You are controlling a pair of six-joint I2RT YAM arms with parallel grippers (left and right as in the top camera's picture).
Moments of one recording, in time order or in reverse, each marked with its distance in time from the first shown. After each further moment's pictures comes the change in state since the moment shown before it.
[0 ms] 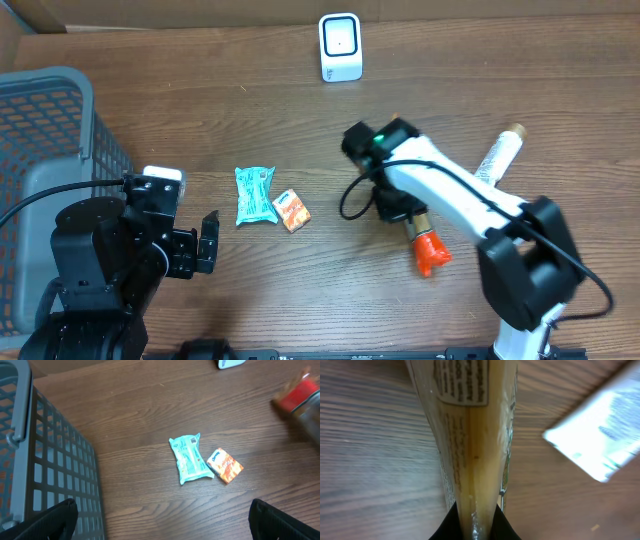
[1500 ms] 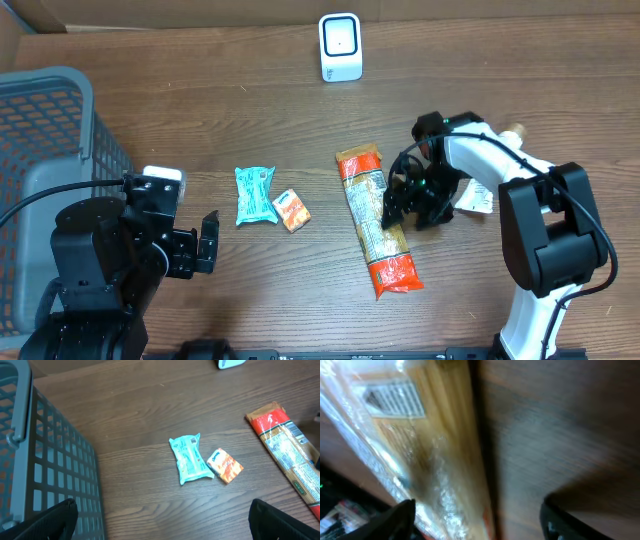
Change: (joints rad) left arm 0.000 0.000 0.000 0.000 0.000 0.000; right arm -0.350 0.066 -0.185 0.211 -0.758 -0.423
